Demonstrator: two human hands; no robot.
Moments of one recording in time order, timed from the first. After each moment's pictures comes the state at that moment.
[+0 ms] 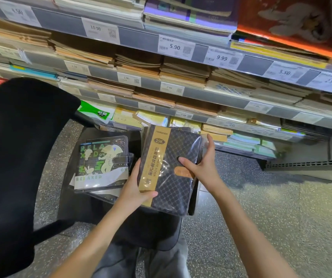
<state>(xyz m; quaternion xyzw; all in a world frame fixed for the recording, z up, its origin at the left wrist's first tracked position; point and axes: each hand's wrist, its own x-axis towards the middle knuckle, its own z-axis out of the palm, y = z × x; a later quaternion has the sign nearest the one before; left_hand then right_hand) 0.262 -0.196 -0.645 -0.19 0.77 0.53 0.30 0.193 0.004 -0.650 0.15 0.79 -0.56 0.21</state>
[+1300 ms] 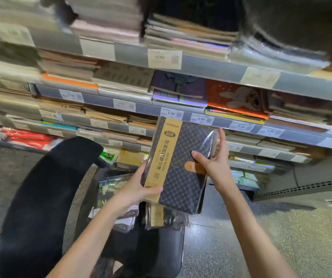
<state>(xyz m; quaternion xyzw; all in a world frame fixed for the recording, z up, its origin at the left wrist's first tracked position) 0.208 -0.223 -0.481 -0.12 0.73 0.59 0.32 0.156 -0.007 -0.474 0.12 0.78 -0.61 0.03</state>
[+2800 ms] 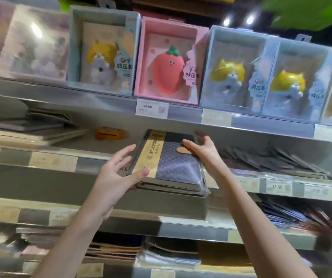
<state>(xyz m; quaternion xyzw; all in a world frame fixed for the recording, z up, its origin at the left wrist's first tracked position) 0.085 -0.101 -0.016 0.15 0.68 0.70 -0.15 -0.014 0.126 0.029 -0.07 0.79 -0.56 -0.25</state>
